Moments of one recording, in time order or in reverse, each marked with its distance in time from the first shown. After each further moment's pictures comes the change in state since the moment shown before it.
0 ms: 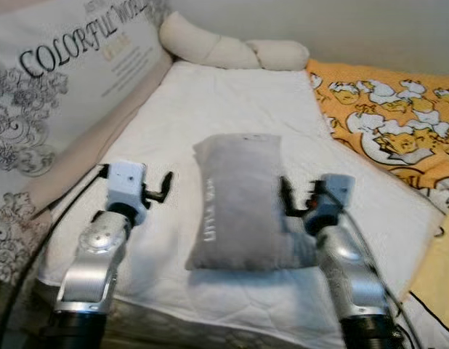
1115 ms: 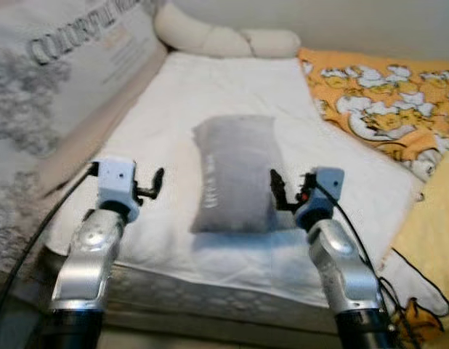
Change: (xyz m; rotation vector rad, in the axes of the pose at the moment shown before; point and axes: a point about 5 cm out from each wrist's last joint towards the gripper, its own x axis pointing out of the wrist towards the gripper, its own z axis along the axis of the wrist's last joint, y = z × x) left arm 0.003 -0.008 0.000 -0.015 -0.003 -0.015; right arm 0.000 -0.010 0.004 -0.009 -0.013 -0.029
